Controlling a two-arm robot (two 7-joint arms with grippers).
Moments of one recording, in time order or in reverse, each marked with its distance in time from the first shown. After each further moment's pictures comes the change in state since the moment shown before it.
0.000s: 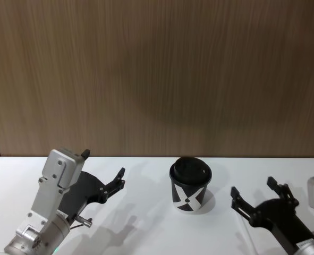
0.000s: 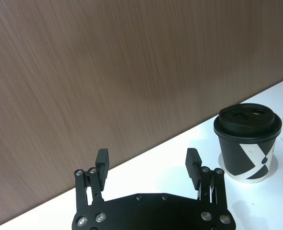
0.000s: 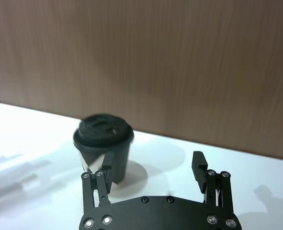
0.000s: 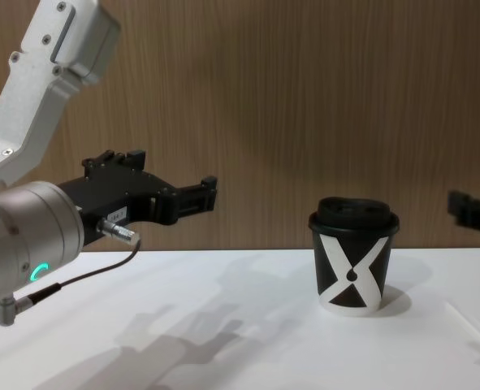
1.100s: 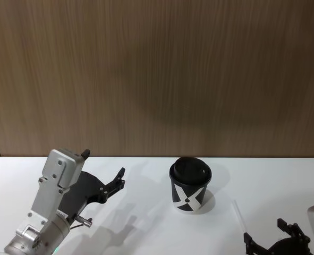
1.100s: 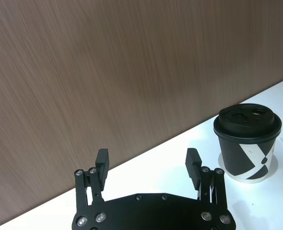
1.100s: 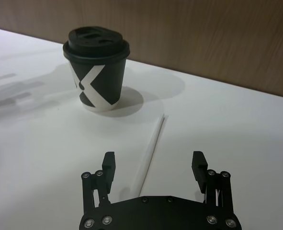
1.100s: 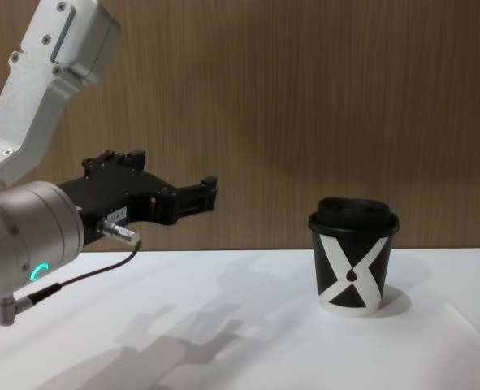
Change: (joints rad) left arm 0.000 0.000 0.000 0.000 0.000 0.000 0.000; right arm -0.105 0.101 0.056 -0.028 0.006 0.164 0.077
